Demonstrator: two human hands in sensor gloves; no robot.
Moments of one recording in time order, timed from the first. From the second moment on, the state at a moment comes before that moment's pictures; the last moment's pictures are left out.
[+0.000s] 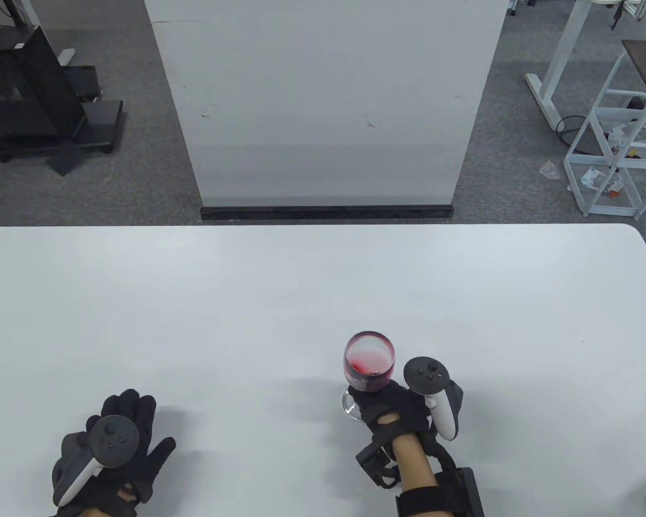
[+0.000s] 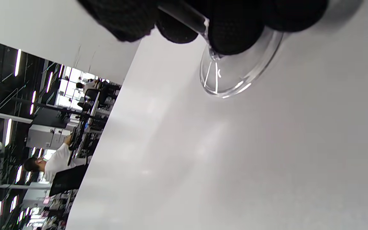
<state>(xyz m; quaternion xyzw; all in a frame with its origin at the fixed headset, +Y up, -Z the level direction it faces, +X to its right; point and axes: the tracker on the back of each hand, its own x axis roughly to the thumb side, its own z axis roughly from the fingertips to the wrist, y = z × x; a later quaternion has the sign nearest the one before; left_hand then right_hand) -0.376 -0.749 -0.250 -0.14 0.03 0.13 0.98 0.100 -0.774 -0.310 -0.11 0.17 0.82 0.53</state>
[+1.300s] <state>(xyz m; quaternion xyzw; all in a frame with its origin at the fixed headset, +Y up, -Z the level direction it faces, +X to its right) -0.376 -0.747 -0.249 -0.14 0.03 0.13 0.98 0.101 -0.778 -0.311 -0.08 0.20 0.81 0.55</state>
